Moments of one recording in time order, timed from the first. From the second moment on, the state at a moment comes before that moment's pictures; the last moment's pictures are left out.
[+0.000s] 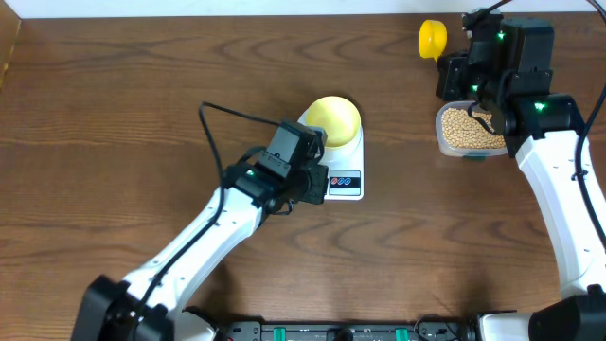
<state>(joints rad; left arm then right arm) -0.56 1.47 0.98 -0.54 0.20 -0.36 0.09 1.54 1.40 -0.52 -0.23 0.14</state>
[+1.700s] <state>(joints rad) -0.70 1.77 0.97 -0.28 0.02 -0.43 0.09 1.54 1.40 -0.52 -0.23 0.14</state>
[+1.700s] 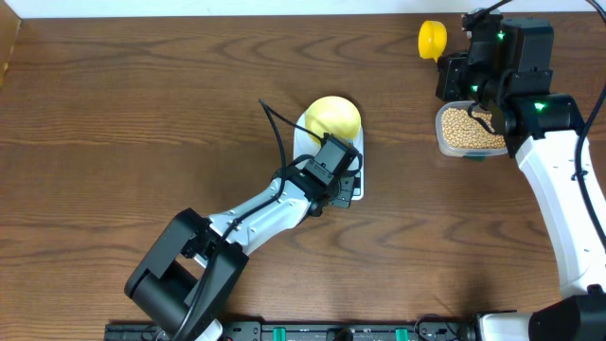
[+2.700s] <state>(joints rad) -0.70 1.78 0.97 -0.26 -0.07 -0.43 0.09 1.54 1.40 -0.53 -0.23 0.14</state>
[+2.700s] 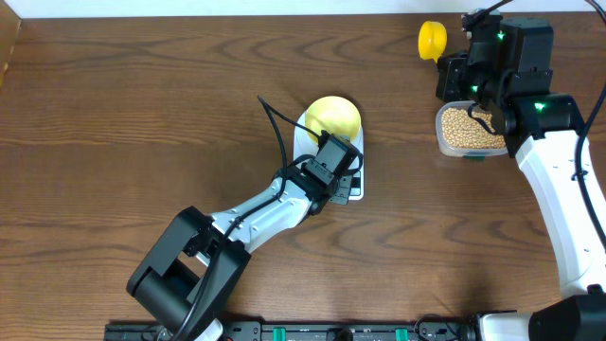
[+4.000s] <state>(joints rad) -0.71 1.81 1.00 -0.31 -0.11 -0.43 0.09 1.54 1.40 -0.54 -0.23 0.14</state>
